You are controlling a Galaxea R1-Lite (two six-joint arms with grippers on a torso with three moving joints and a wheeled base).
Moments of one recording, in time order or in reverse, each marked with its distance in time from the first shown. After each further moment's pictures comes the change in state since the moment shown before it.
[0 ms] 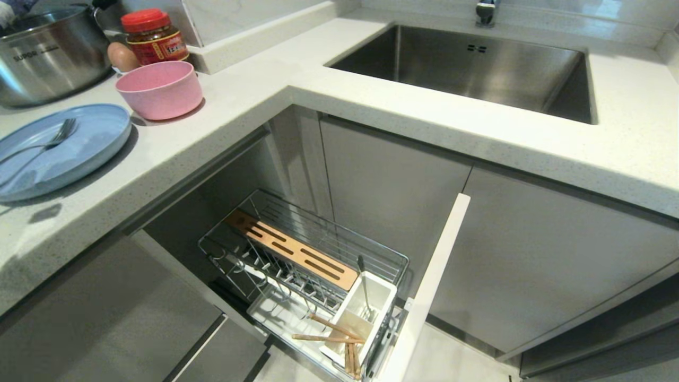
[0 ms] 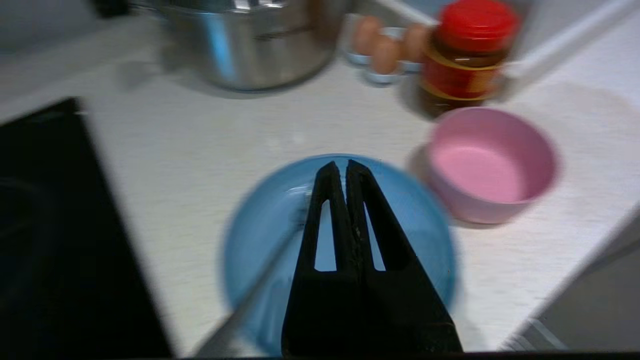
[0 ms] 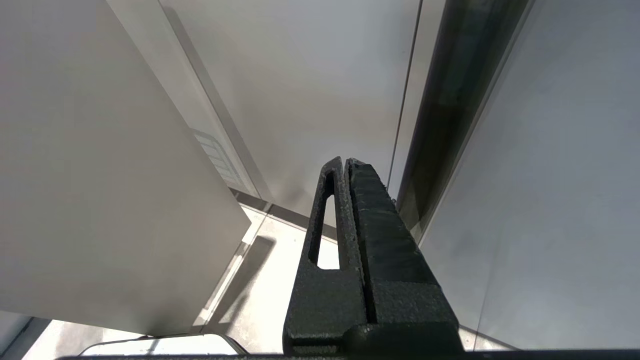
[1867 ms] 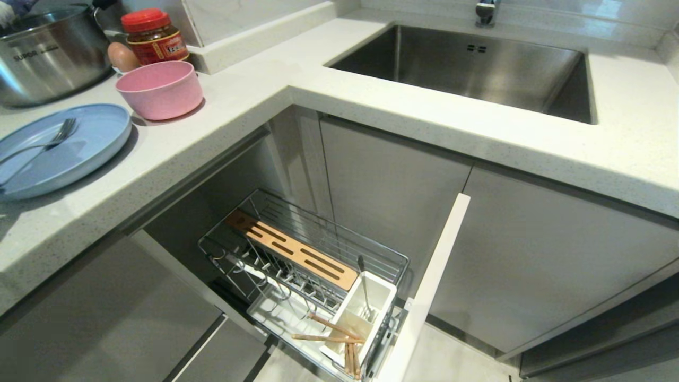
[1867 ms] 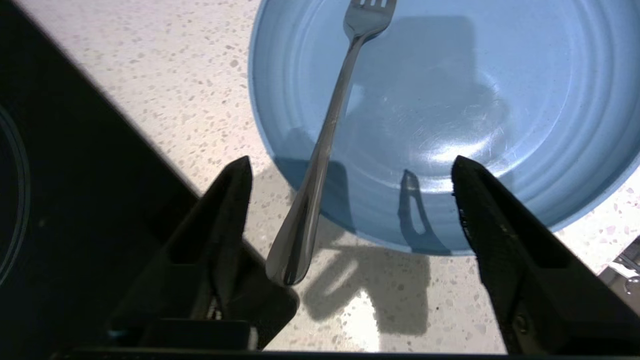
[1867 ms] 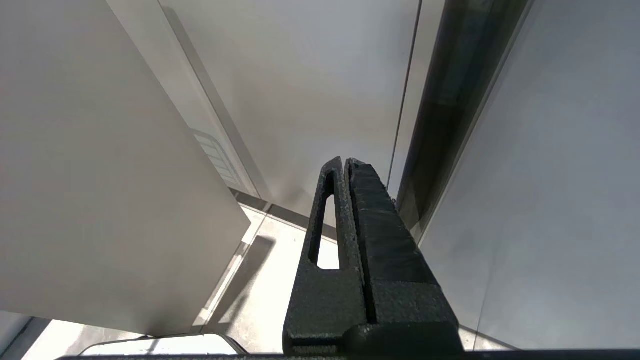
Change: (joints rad) left arm 0.539 0.137 -0.100 0.489 -0.634 0.253; right arm 0.000 0.000 0.000 0.000 0.000 0.000
